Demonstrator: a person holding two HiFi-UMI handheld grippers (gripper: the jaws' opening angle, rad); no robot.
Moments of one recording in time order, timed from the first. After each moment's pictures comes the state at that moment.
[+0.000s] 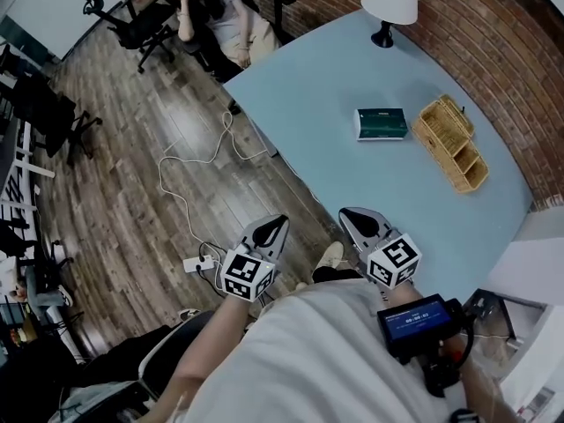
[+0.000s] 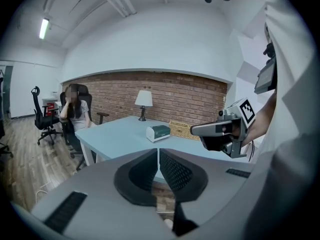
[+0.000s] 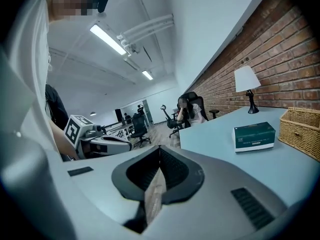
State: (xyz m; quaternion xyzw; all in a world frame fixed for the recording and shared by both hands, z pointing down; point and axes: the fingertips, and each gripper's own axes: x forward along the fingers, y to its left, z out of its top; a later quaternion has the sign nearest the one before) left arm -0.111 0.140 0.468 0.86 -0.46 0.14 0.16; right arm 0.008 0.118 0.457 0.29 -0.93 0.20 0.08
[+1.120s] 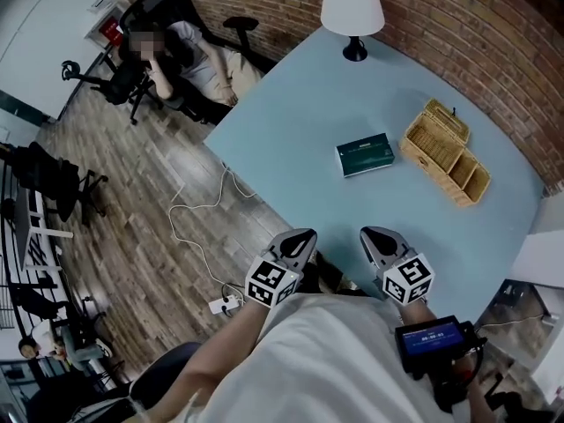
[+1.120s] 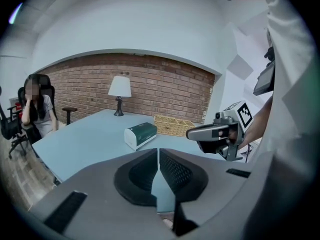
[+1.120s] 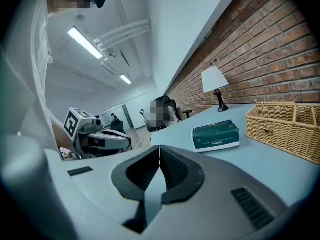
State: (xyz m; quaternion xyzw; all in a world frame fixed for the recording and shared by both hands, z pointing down) left arm -0.020 0.030 0.487 0.91 -0.32 0.20 0.17; right arm 0.091 0.039 0.493 0.40 -0.88 0.24 0.06
